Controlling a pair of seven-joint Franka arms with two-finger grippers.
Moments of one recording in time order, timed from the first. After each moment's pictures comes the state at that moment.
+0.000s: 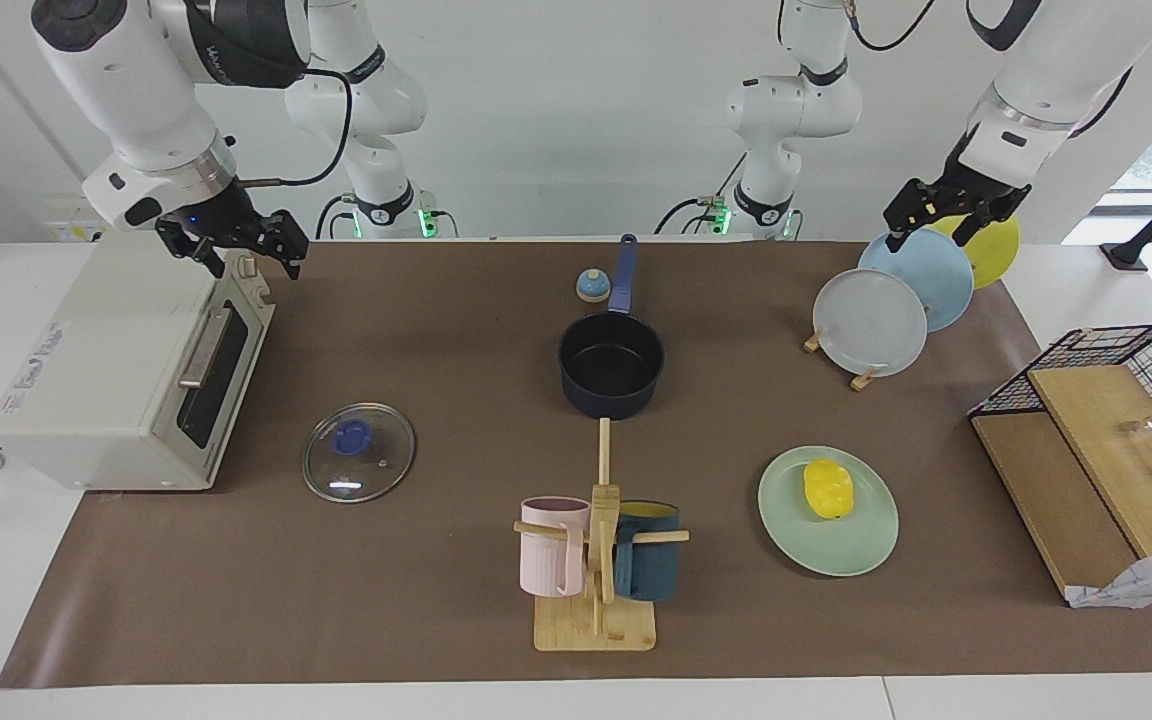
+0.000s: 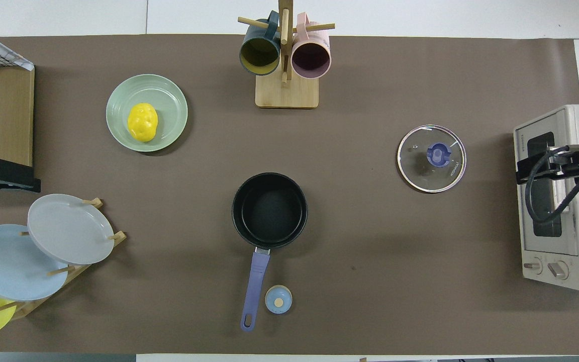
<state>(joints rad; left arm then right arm) -0.10 -0.15 0.04 -1.73 -0.02 1.51 -0.10 -0.03 -0.05 0.01 -1.70 -0.03 1.53 0.02</state>
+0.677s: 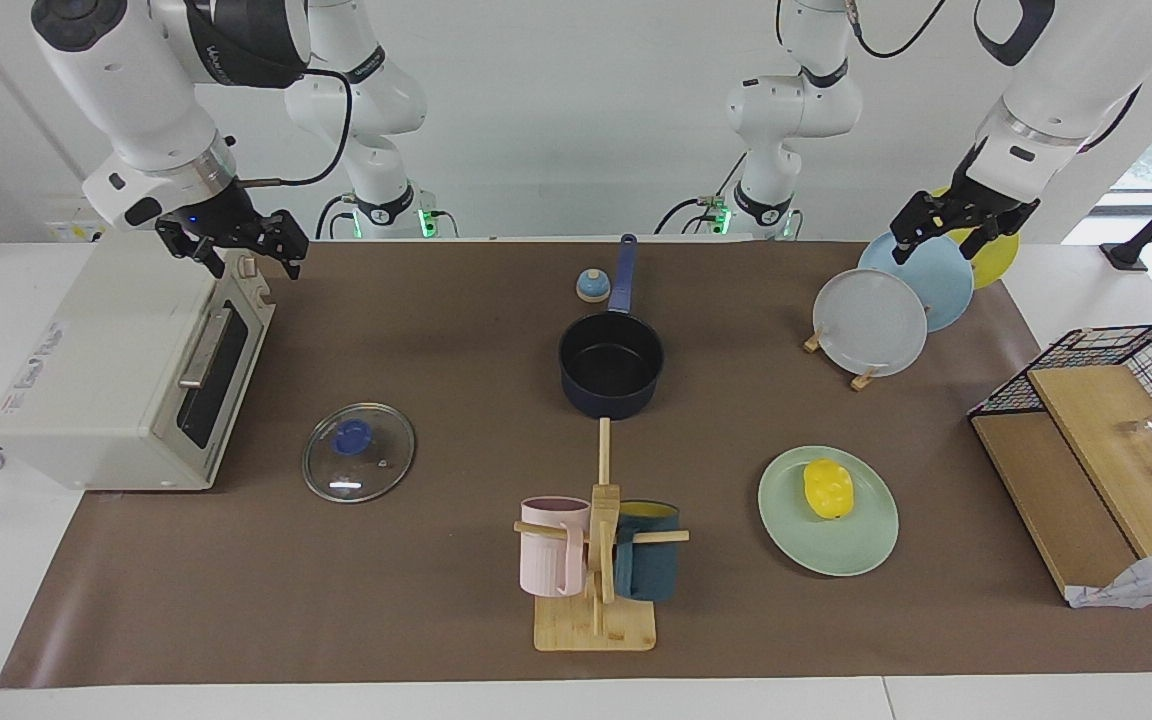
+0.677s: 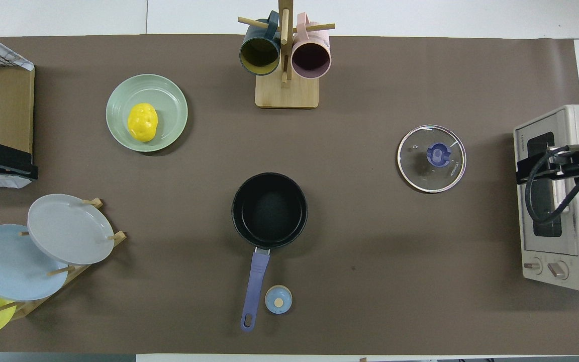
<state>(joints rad) -0.09 -0.05 0.04 -1.60 -0.02 1.46 -0.07 -0.03 -0.05 0.01 -1.70 -0.03 1.53 0.02</state>
